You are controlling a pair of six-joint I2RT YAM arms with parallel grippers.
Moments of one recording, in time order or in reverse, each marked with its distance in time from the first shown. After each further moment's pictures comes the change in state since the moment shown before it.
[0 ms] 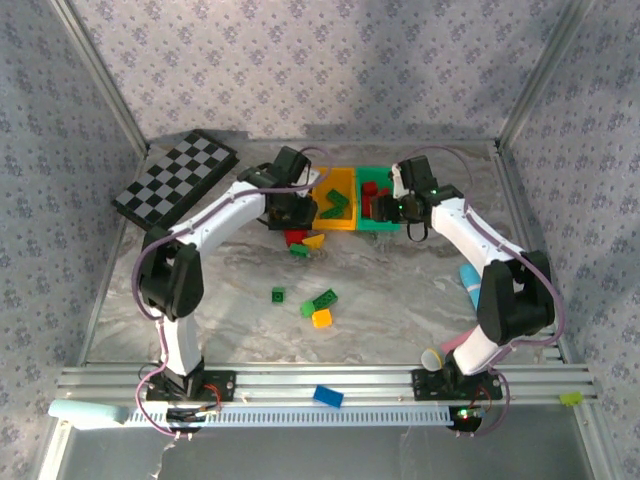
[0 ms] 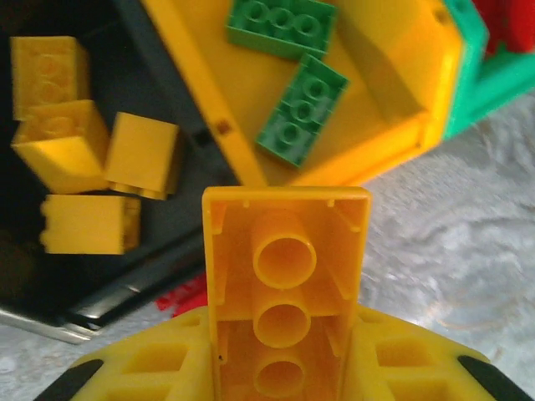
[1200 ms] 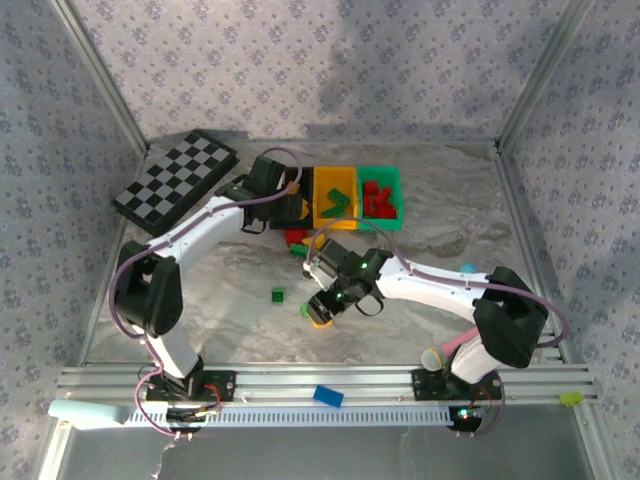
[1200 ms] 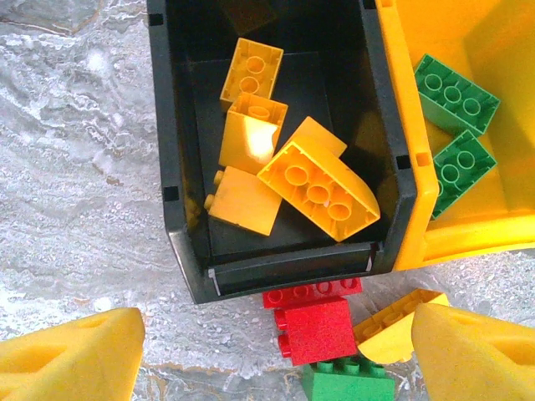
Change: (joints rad) left arm 0.063 -0.190 -0.290 0.235 -0.178 -0.233; right arm 0.685 -0.064 -0.212 -0.089 -0.071 0.019
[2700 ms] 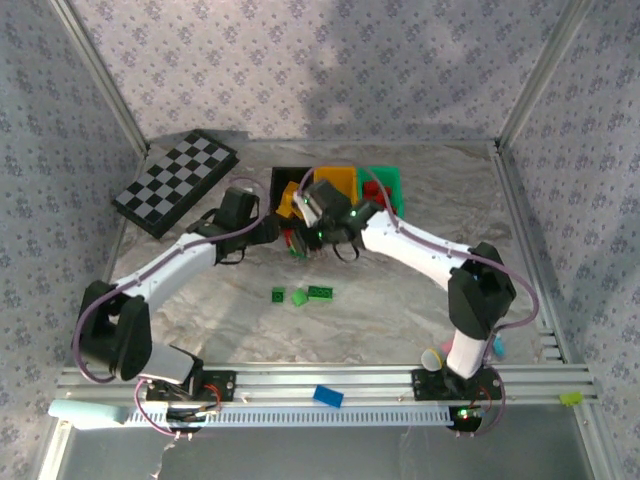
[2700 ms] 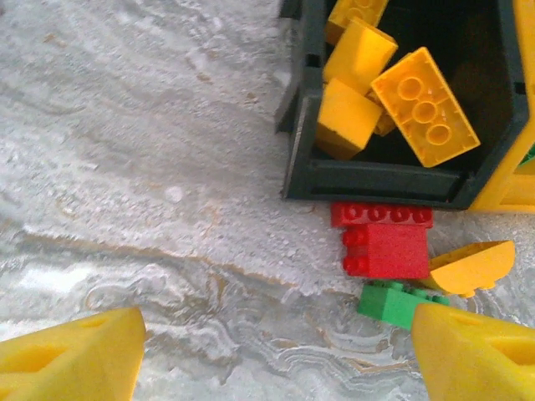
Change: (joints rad) left arm 0.071 -0.299 -0.401 0.141 0.001 -0.146; right arm -0.201 0.244 0.485 0.062 0.107 -0.021
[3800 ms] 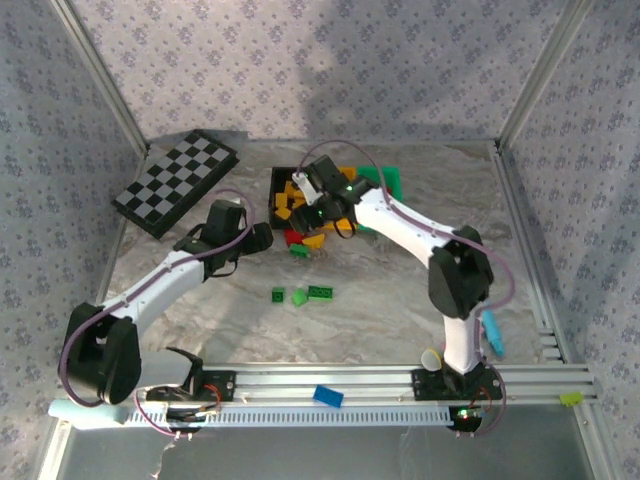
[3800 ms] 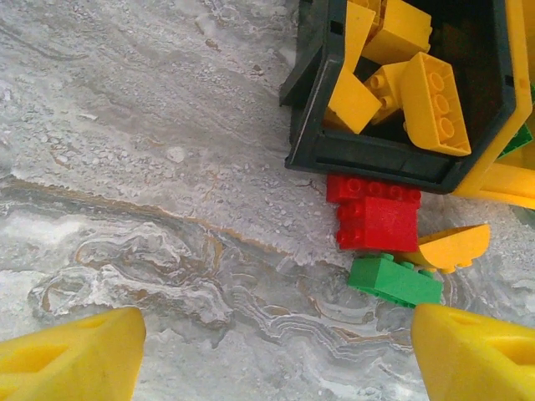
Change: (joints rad) left arm 0.029 -0.106 -0.131 0.072 0.080 -0.069; right arm -0.072 0.101 0.132 -0.083 -0.009 -0.143
